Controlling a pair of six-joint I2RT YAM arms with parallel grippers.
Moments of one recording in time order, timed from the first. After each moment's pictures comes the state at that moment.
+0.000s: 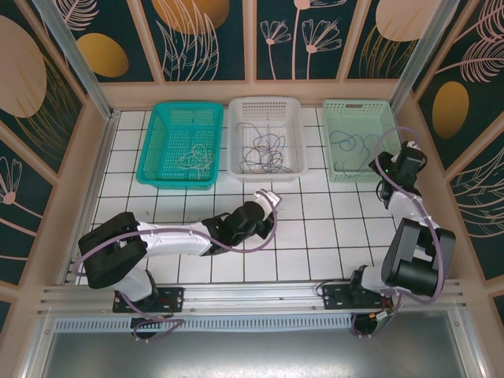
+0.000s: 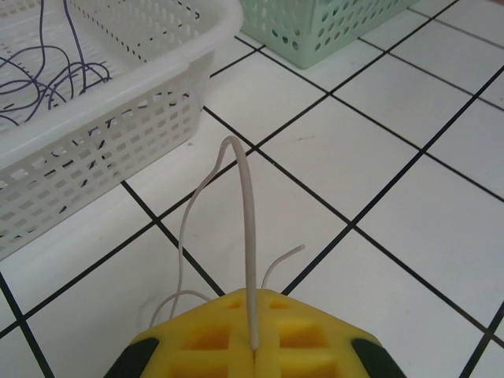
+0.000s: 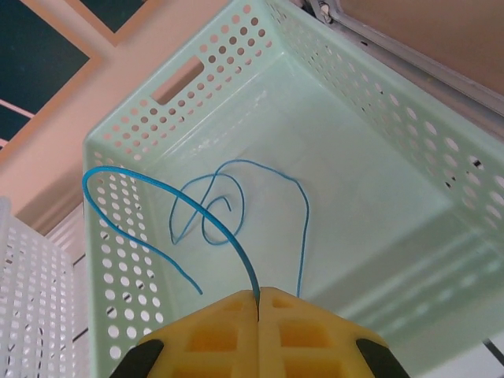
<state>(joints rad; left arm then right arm) -1.11 1.57 0.76 0.29 -0.29 -0.22 -0.31 1.38 0.73 0.18 -0.19 0.50</state>
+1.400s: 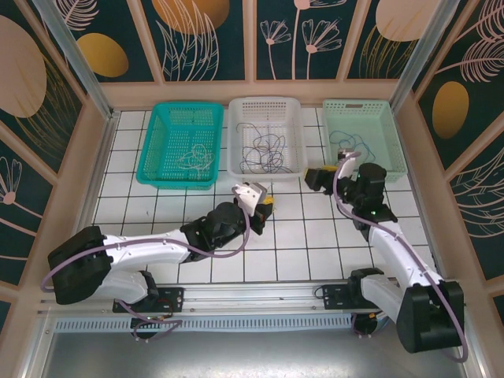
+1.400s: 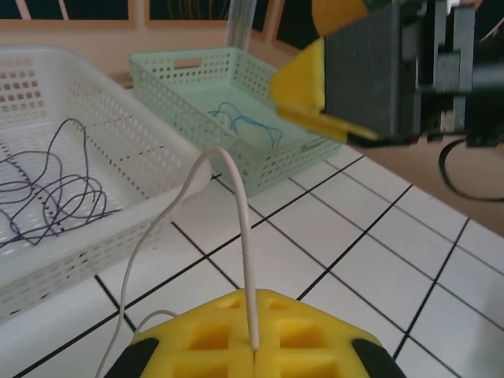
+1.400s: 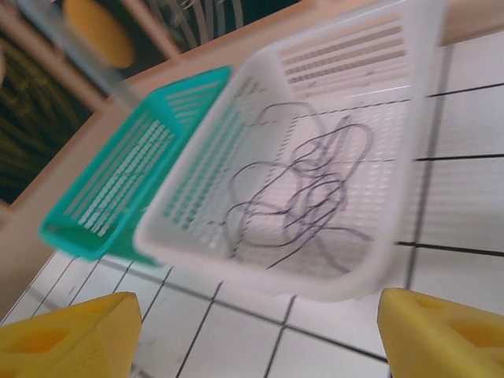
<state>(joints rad) -1.11 1.35 0.64 0.51 -0.22 -0.31 0.17 0.97 0.51 0.16 -0.55 0.37</state>
